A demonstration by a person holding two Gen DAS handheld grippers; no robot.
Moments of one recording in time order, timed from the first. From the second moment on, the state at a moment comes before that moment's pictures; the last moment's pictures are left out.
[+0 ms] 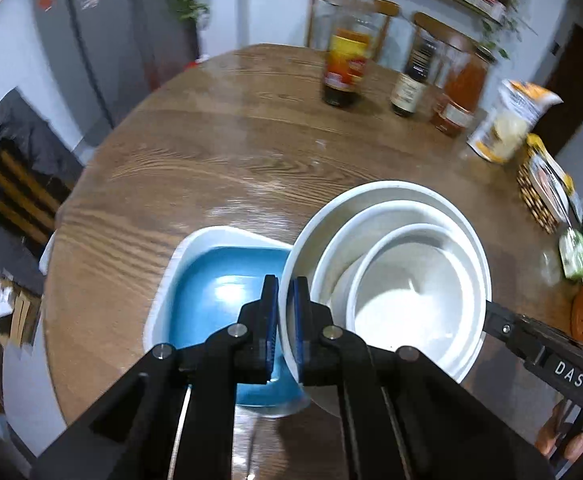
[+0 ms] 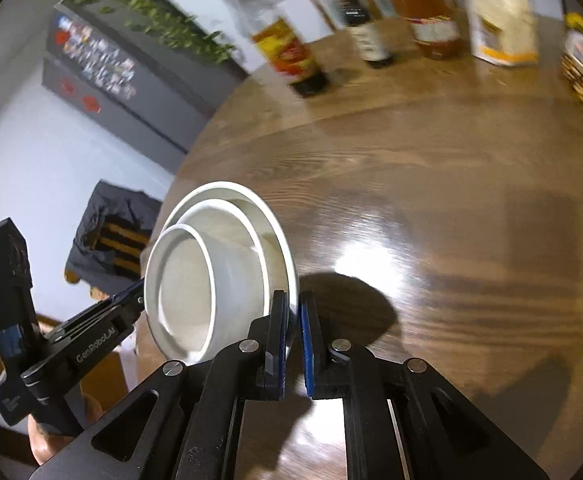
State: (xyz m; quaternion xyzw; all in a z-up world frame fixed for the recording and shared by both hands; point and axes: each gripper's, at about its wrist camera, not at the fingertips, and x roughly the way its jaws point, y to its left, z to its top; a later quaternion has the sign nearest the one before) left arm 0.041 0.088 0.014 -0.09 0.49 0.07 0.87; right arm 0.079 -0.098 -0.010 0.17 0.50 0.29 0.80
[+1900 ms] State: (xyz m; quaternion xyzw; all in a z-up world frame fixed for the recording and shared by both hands) left arm -0.058 0.146 0.029 -0.02 0.45 0.12 0.89; right arm -0.022 -0.008 0.007 -0.07 0.43 0.30 0.85
